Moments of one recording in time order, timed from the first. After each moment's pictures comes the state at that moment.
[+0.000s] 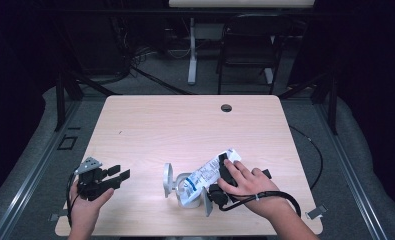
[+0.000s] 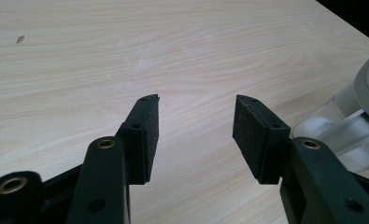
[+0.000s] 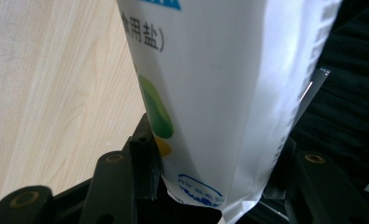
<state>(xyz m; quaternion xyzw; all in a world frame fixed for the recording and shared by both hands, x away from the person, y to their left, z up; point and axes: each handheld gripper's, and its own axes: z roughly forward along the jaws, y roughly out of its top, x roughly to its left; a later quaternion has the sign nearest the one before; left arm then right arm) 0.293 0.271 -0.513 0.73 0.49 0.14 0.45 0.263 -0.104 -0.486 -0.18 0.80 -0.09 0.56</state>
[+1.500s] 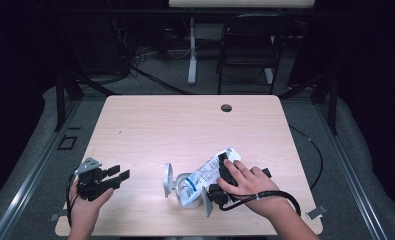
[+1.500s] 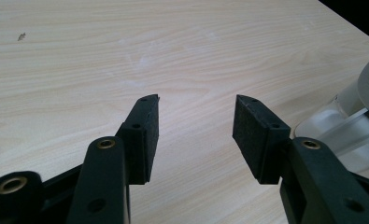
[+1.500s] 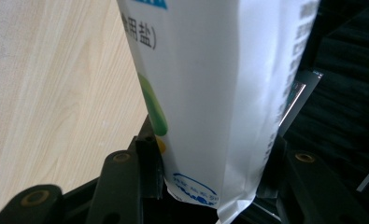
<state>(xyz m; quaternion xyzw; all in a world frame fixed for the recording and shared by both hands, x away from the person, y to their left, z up) 0.293 0.272 -0.514 0.74 0.49 0.14 0.45 0.263 -0.104 -0.484 -0.19 0.80 -0.09 0.56</state>
